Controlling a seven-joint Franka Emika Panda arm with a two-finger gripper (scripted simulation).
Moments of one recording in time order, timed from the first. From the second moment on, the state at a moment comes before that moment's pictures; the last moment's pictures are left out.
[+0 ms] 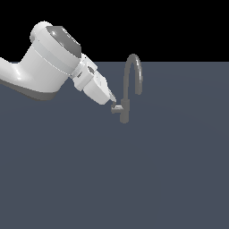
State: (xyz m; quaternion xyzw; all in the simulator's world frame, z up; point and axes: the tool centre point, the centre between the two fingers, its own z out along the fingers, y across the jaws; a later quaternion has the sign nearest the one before) arm 0.031 0.009 0.161 0.68 -0.63 0.32 0.21
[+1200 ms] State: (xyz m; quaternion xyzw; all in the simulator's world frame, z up) arm 0.006 0.011 0.097 0.68 -0.63 0.33 0.21
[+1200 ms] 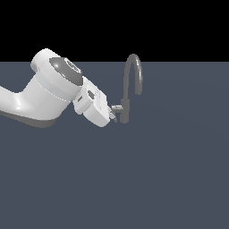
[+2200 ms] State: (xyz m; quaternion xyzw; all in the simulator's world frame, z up) arm 0.043 0.023 0.059 0.68 -0.63 0.33 0.20
